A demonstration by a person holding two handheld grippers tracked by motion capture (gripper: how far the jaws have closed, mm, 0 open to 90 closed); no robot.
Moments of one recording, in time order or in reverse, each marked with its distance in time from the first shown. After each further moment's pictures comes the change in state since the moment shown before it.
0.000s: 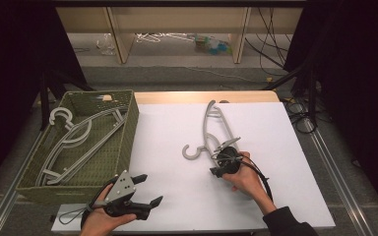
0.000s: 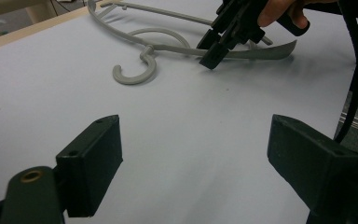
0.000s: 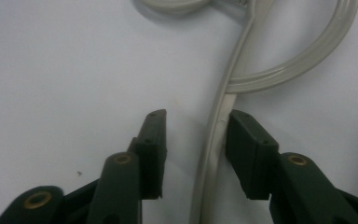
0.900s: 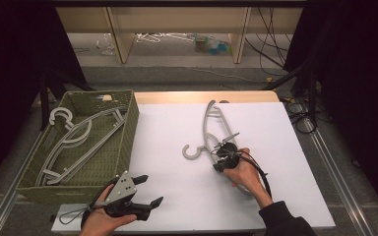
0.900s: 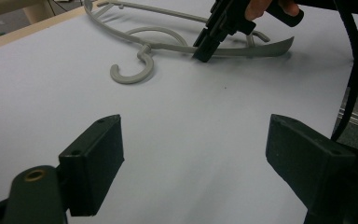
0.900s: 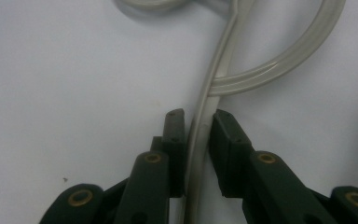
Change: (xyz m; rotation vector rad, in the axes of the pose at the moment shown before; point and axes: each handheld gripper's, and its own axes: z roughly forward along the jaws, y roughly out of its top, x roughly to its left) left arm -0.002 0.000 0.001 -0.002 -0.008 0.000; right arm -0.009 0.009 0.002 0.057 -0.006 0.022
